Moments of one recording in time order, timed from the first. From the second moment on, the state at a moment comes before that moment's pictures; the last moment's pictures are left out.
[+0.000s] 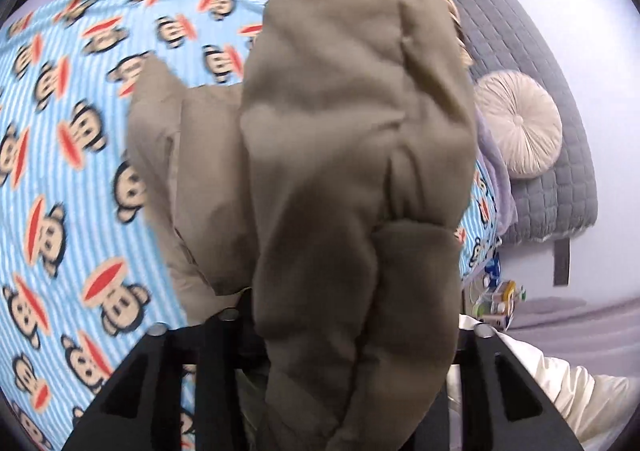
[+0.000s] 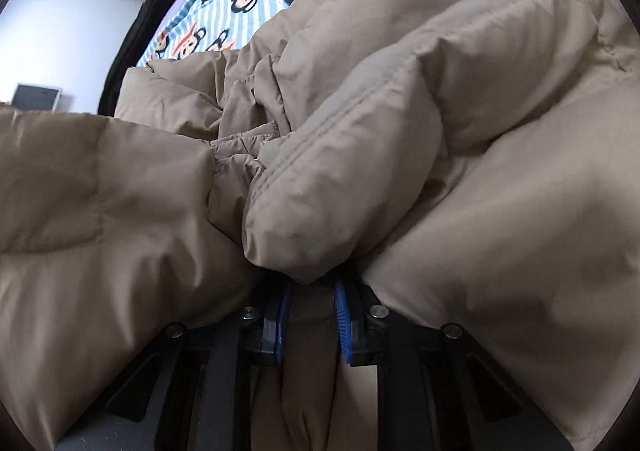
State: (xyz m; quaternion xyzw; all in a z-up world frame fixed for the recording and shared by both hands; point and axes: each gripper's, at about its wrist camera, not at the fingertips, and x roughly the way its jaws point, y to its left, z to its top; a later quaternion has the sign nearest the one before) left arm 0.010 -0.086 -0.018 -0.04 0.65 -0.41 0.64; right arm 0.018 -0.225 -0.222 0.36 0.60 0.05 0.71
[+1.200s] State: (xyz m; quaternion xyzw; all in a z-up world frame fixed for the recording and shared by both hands) left arm 0.027 -0.200 -0.061 0.13 0.50 -0.37 0.78; right arm -0.176 -0.331 -0.106 0.39 0.49 -0.08 0.78
